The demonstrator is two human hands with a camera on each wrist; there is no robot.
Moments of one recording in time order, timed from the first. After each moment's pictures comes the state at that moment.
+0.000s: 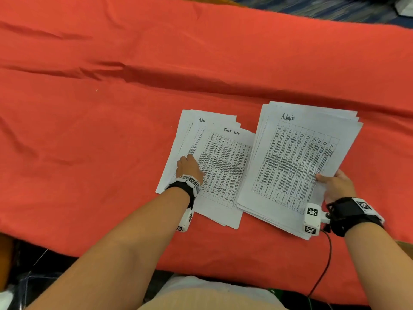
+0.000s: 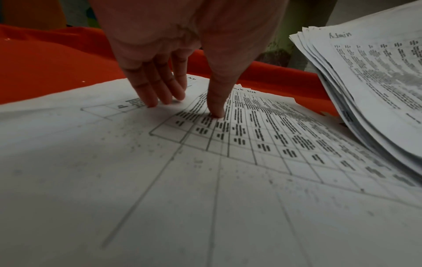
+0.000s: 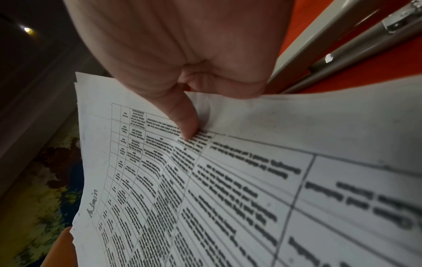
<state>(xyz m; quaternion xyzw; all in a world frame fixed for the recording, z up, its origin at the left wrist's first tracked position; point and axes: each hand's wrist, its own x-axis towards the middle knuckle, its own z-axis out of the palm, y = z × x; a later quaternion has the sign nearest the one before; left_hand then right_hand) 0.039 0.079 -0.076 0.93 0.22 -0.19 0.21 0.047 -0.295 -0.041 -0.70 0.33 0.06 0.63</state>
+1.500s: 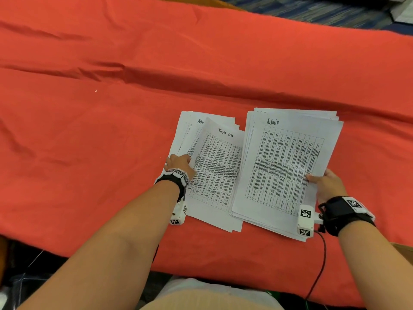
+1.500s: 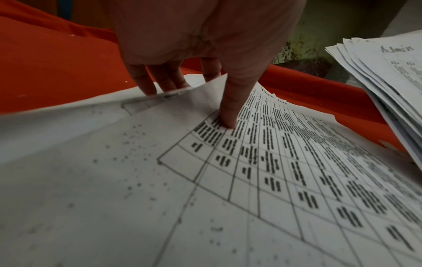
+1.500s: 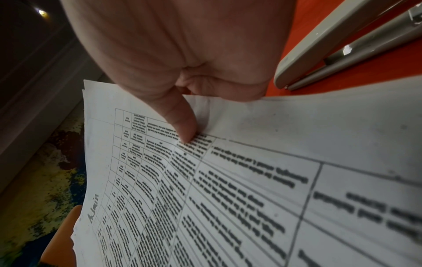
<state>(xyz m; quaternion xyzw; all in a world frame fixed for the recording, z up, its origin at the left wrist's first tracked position) 0.049 0.110 -0.069 0.93 0.23 -0.20 0.21 0.045 -0.267 -0.016 -0.70 0.32 0.10 0.63</state>
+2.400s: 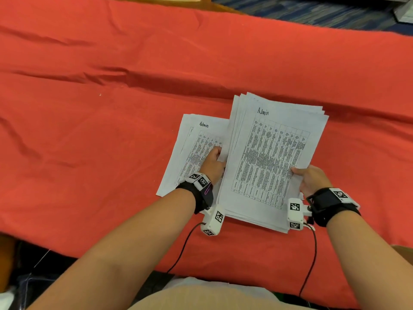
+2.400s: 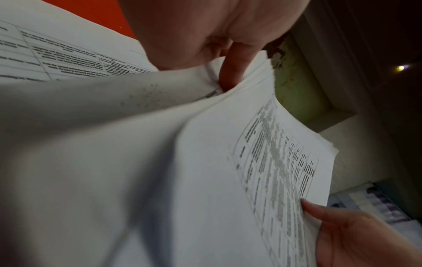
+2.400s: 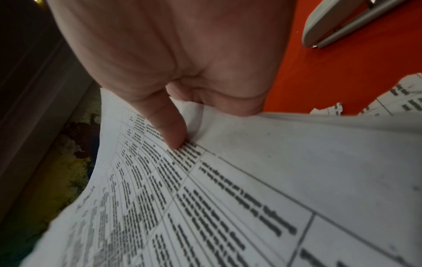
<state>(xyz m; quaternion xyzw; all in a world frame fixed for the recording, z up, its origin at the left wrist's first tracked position) 0.040 0.031 -0.015 0.70 0.18 -0.13 0.68 0.071 -0.237 -0.024 -0.70 0.31 0.18 0.62</state>
